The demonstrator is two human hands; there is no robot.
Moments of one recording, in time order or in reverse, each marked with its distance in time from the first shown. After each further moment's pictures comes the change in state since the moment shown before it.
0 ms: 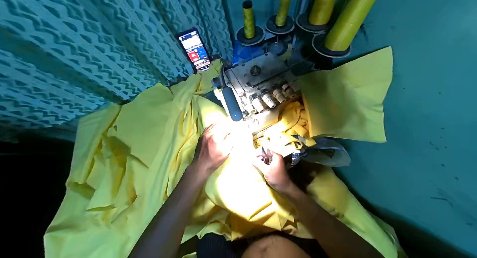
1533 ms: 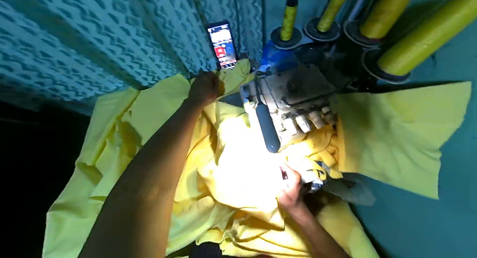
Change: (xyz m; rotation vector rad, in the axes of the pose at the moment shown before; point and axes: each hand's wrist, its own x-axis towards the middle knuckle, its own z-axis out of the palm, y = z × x) left_hand 0.137 -0.182 -0.012 0.116 -0.169 -0.456; right_hand 0.030 0.014 0.012 -0.260 0.108 -0.444
